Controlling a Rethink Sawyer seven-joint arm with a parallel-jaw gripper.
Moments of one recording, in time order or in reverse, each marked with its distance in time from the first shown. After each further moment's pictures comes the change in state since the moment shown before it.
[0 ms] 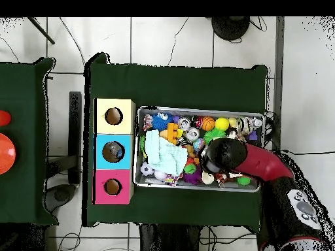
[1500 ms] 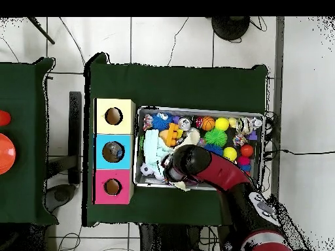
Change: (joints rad) arm 0.144 -0.003 -0.013 0.205 0.297 -0.034 0.008
